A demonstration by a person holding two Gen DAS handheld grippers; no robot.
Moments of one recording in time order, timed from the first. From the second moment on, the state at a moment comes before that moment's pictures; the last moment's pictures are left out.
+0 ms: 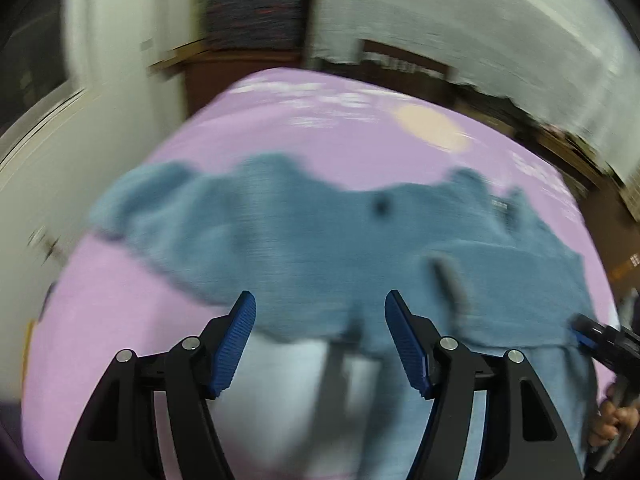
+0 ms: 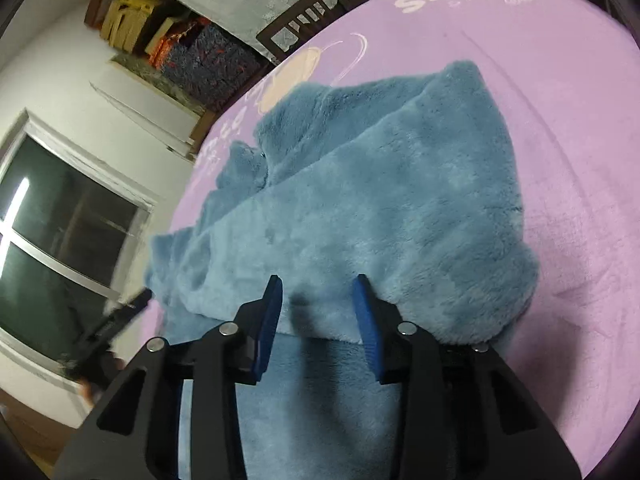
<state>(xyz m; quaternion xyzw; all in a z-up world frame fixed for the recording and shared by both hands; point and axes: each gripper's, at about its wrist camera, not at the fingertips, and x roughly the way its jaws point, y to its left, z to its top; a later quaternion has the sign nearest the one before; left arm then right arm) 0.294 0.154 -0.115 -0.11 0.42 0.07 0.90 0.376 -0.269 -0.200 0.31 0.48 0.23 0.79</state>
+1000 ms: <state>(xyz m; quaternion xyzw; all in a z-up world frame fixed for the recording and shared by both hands) 0.330 0.298 -0.142 -0.26 0.38 0.18 0.87 0.331 -0.277 -0.179 0.32 0.41 0.22 0.82</state>
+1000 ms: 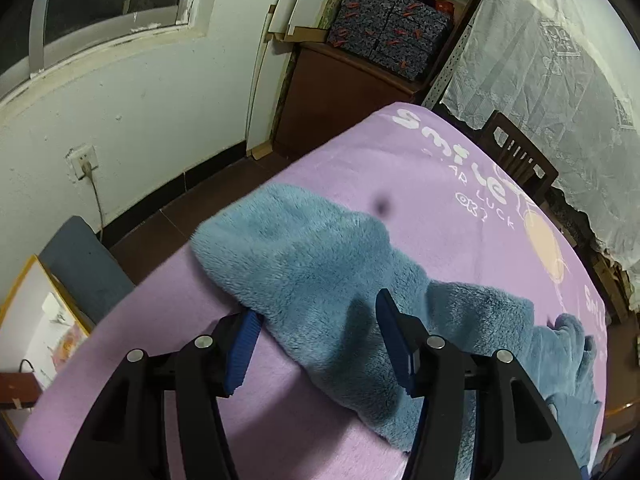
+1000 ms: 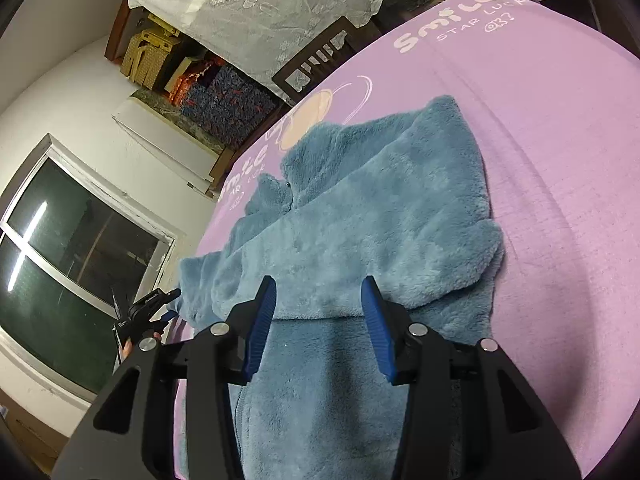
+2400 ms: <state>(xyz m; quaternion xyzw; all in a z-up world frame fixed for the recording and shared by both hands) 0.327 -0.058 -0.083 0.00 0.38 -0.05 0.92 0.324 -0.326 -0.187 0.44 0.40 0.20 0.78</state>
